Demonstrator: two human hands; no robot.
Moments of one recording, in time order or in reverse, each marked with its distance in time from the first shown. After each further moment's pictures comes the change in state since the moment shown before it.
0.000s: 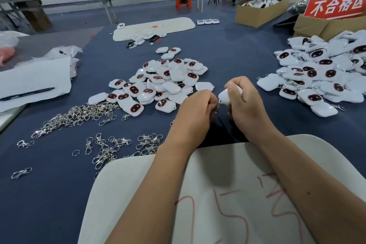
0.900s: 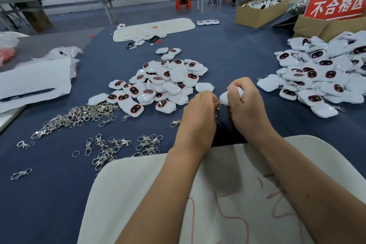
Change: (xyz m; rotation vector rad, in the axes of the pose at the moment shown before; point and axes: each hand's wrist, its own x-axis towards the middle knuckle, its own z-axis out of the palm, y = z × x) left_hand -0.002 0.009 0.012 0.126 0.085 -0.018; right_hand -0.003 -0.004 0.001 -0.132 0.091 -0.041
